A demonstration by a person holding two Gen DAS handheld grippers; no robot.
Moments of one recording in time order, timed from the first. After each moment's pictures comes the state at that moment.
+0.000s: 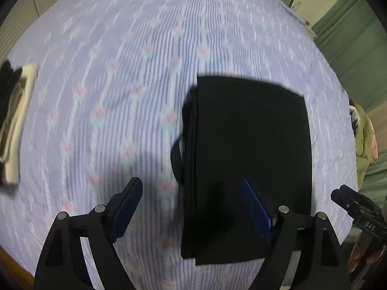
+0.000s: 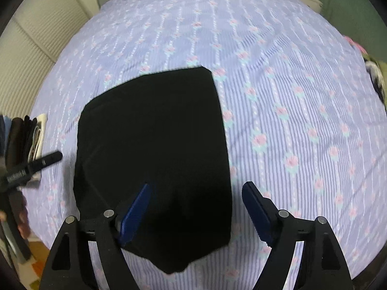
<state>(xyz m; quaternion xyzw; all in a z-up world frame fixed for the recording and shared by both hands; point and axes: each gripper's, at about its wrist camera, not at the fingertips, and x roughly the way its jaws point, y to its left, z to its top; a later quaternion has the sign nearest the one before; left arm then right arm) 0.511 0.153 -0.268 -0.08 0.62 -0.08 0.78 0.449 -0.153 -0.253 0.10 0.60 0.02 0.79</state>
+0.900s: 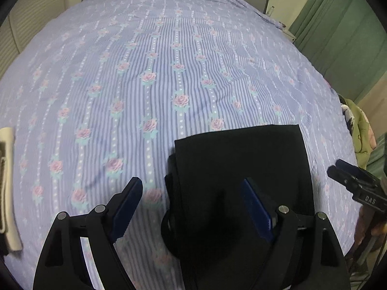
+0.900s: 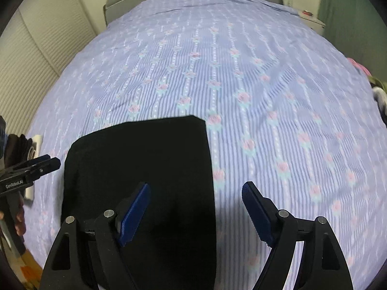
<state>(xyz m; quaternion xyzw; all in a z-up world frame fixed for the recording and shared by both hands) 0.590 0.135 -0.267 -0.04 0.55 -0.14 0.83 0.529 -0.169 -0.262 0.08 0.52 0.05 0.85</state>
